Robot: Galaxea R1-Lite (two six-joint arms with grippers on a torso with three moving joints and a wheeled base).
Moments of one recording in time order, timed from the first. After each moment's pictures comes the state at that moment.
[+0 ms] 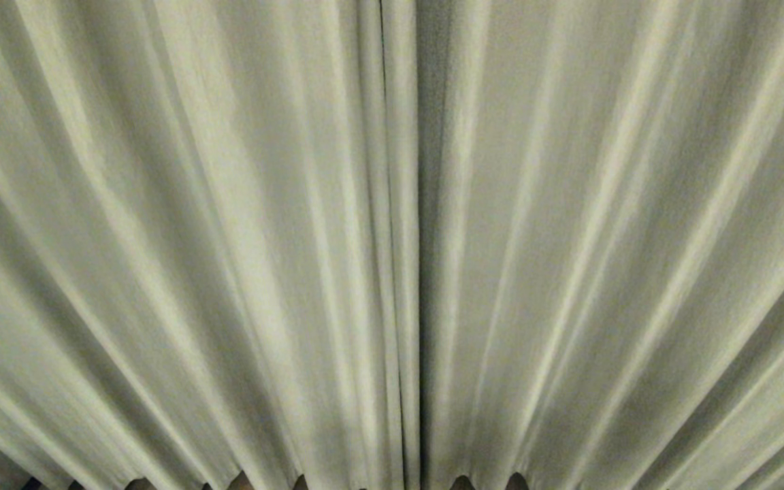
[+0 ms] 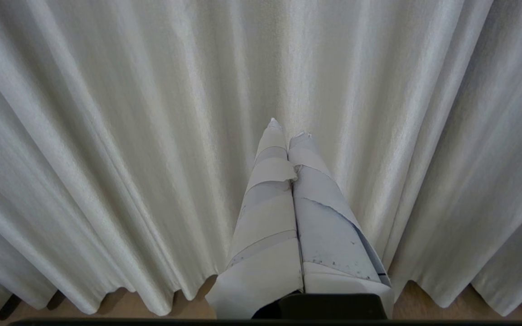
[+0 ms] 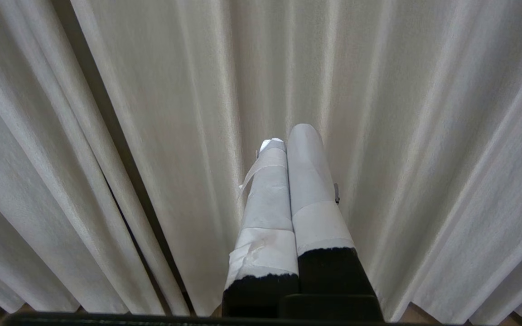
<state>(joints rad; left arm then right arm) 0.00 0.00 0.00 0.00 -0.01 0.04 0.00 0.00 0.00 -0.06 -0.01 0.03</state>
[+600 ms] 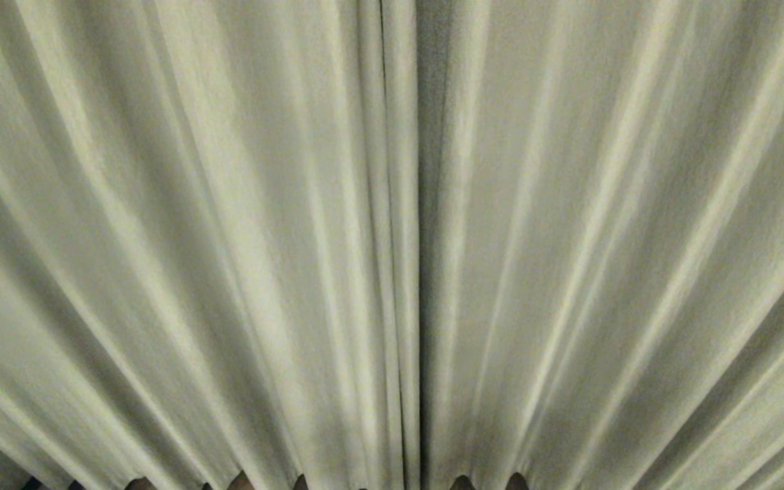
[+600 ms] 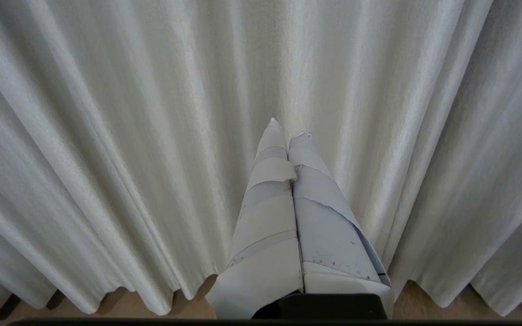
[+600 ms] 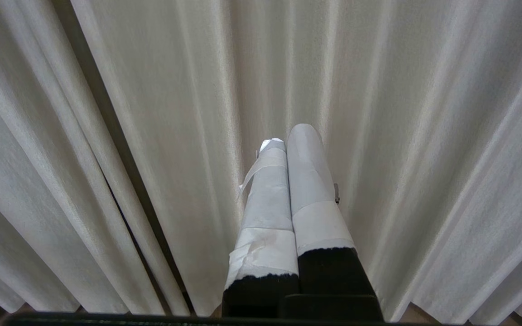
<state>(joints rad) 0.00 0.00 0.00 0.00 -0.01 0.04 0.00 0.00 0.00 -0.06 -0.01 0.03</state>
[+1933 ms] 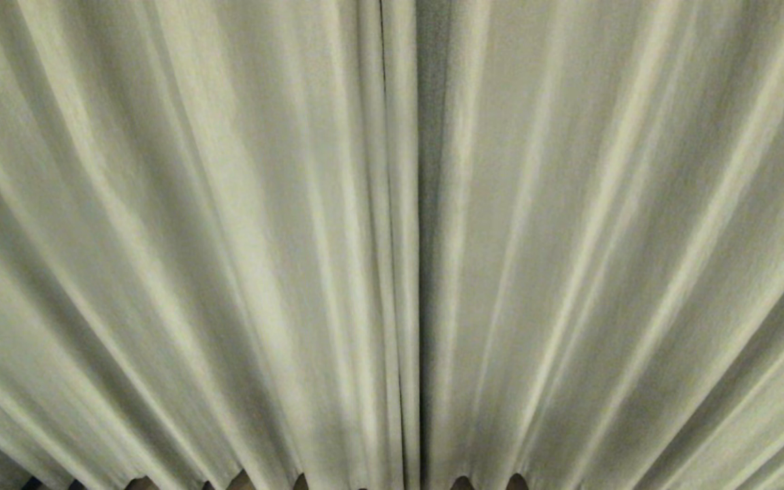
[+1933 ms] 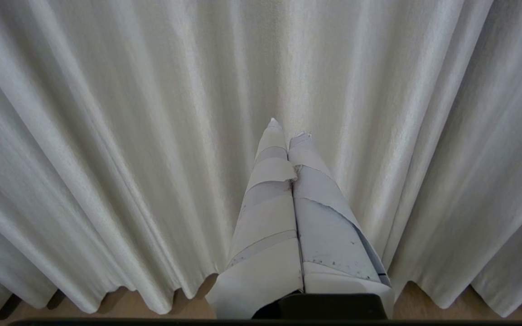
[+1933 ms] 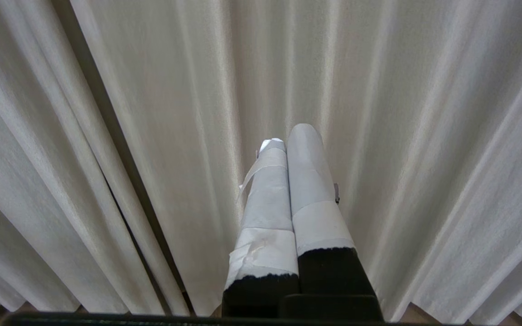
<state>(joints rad) 0.00 0.00 0.00 0.00 -0.01 0.04 0.00 0.00 0.00 -0.06 -0.01 0.03</state>
